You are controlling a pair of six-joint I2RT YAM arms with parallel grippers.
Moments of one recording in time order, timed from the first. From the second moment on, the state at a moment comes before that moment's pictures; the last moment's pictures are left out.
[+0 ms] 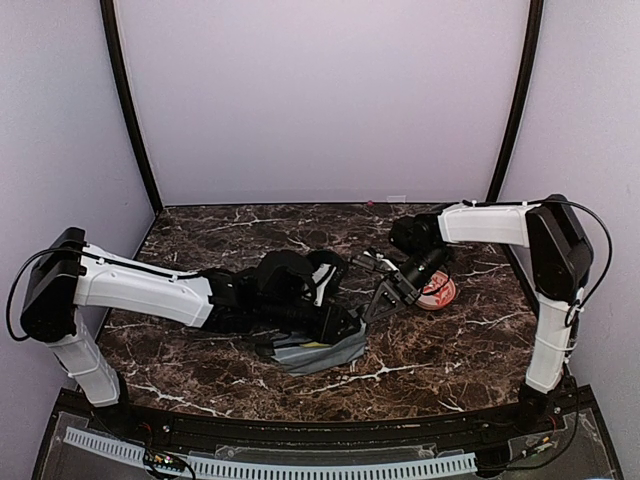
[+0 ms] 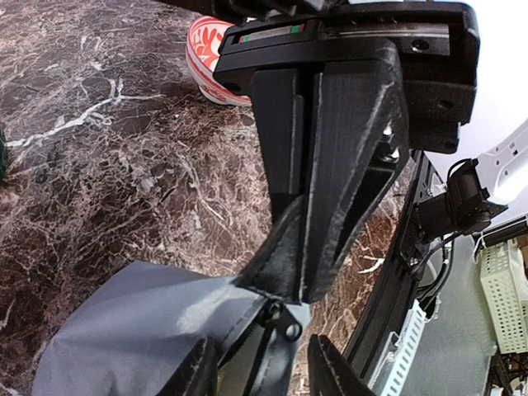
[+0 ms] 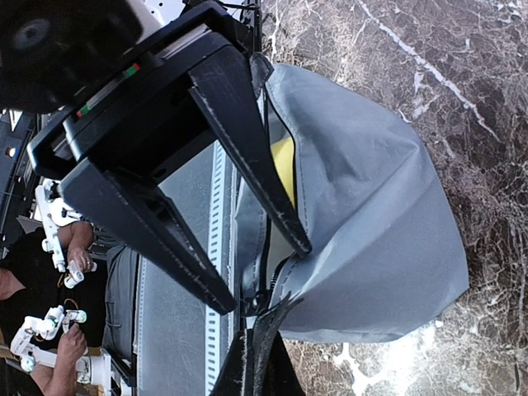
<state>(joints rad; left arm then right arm) -1.10 1.69 1.03 0.05 0.15 -0.57 0.60 1.94 1.39 -1.13 -1.15 -0.65</state>
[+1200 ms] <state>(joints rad) -1.10 1.65 1.01 0.11 0.11 -0.56 0.60 1.94 1.39 -1.12 -1.14 -0.64</state>
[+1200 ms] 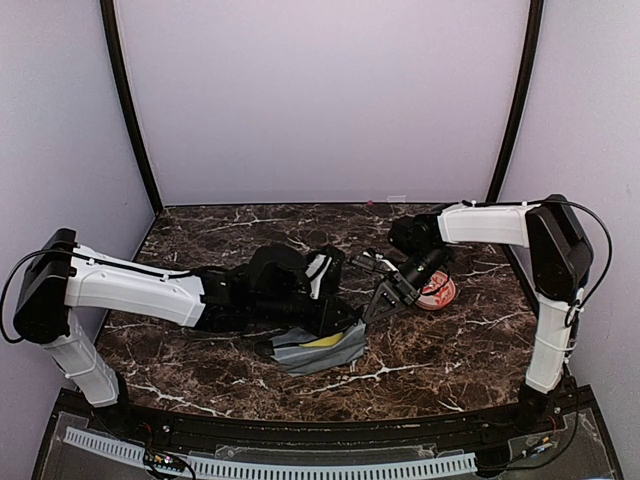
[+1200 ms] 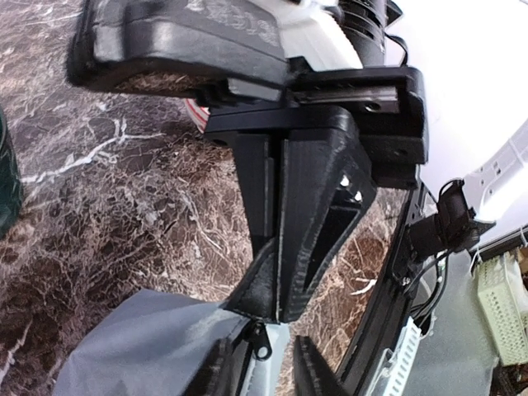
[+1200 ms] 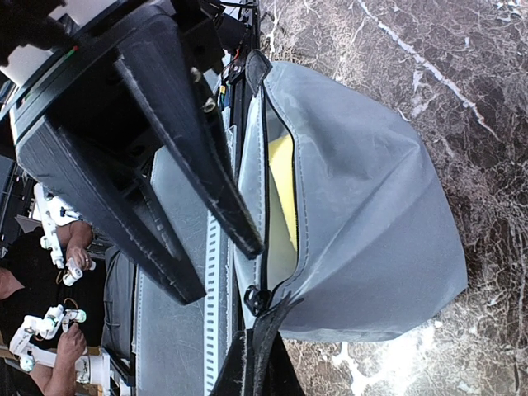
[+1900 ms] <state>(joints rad) -1.10 1.72 1.05 0.07 0.16 -0.57 0.60 1.94 1.39 -1.12 -1.13 -0.64</state>
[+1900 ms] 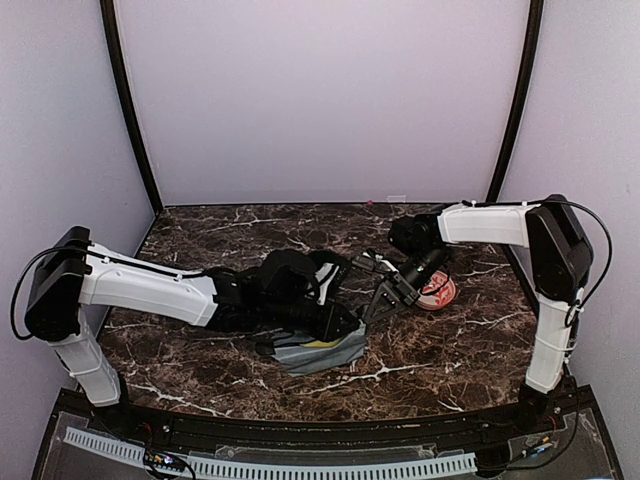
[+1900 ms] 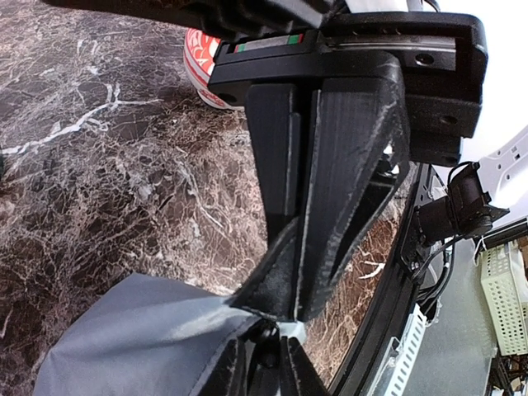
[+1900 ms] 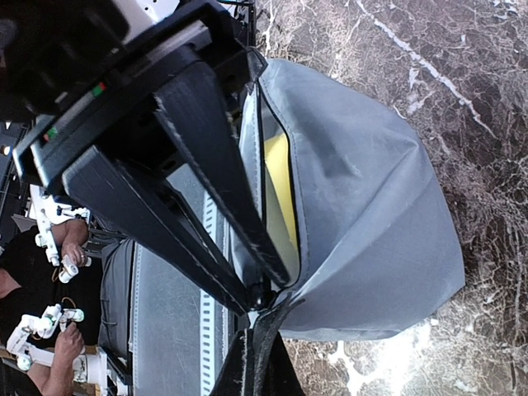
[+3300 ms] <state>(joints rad) -1.09 1.72 1.08 0.01 0.18 -0.51 0.61 1.94 1.39 -1.10 -1.11 -0.64</state>
